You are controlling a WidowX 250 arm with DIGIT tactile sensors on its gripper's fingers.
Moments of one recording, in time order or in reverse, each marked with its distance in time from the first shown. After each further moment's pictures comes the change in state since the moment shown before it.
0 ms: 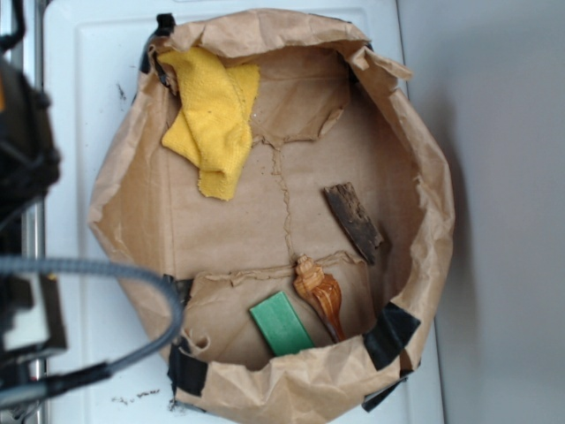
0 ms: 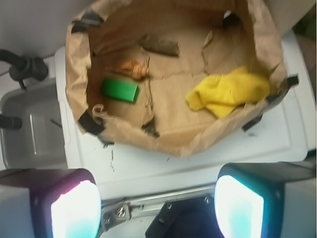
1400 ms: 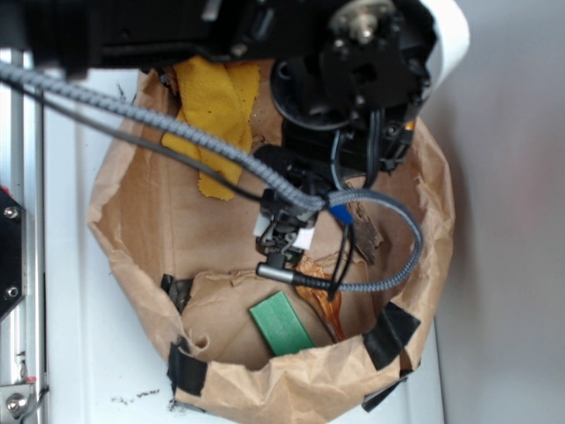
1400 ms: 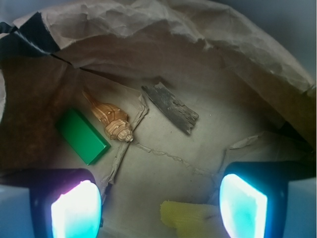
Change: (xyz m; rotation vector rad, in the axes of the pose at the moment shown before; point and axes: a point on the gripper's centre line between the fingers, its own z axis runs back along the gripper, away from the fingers) arm 0.113 0.021 -0.102 -0.034 0.043 -0.498
